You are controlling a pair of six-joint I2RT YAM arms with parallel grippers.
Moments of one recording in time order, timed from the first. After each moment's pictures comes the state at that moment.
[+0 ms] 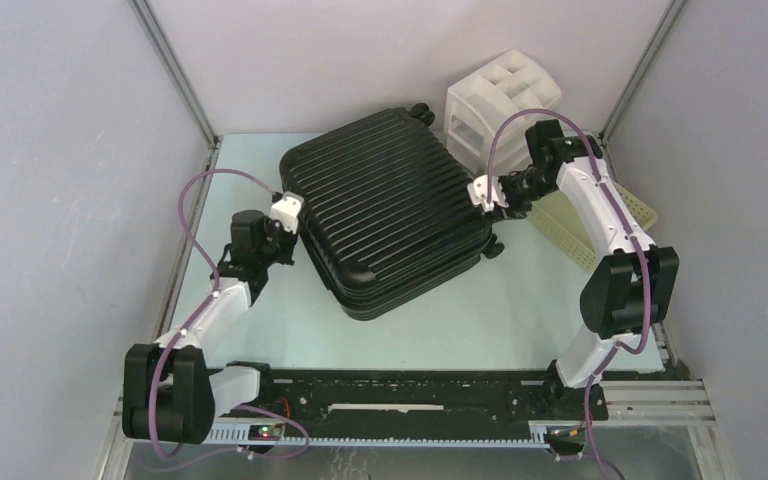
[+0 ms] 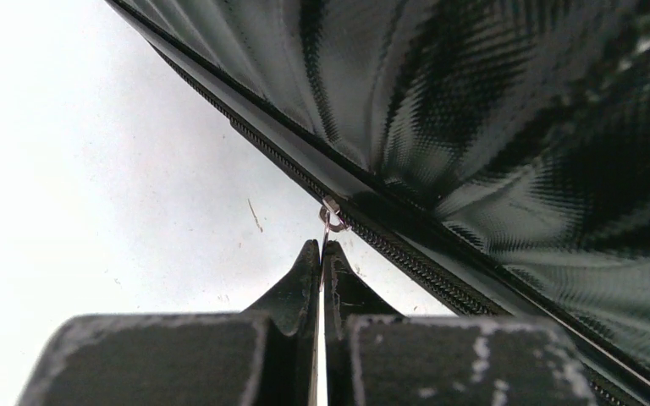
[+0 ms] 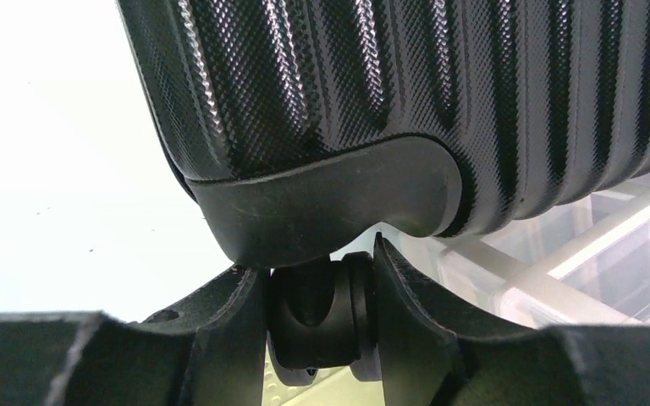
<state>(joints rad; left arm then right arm) -0.08 1.14 0.59 0.02 0.17 0.28 0.13 1.72 1.65 -1.24 -0.64 -1.76</state>
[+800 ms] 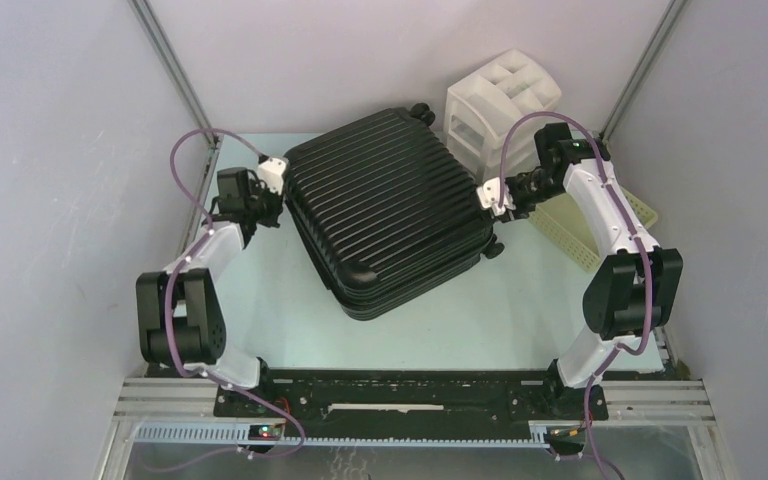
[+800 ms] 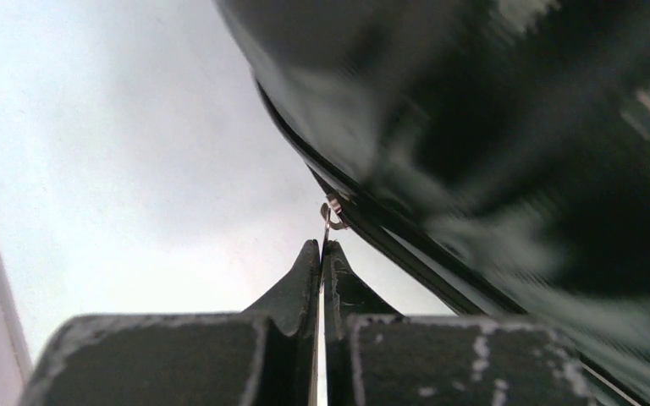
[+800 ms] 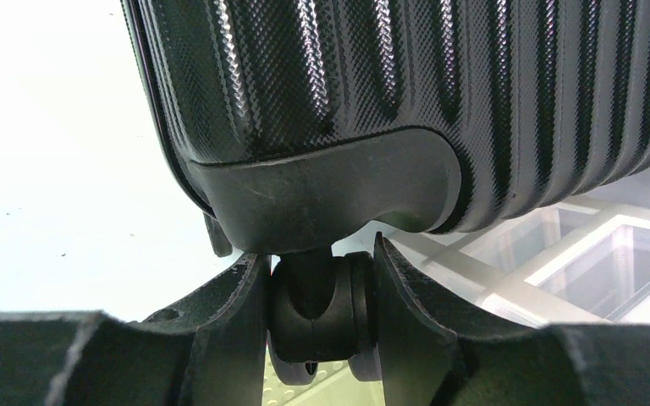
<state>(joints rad) 0.07 1.49 0.93 -0.07 0.29 0.37 0.09 1.71 1.61 -1.23 -0.73 -1.88</state>
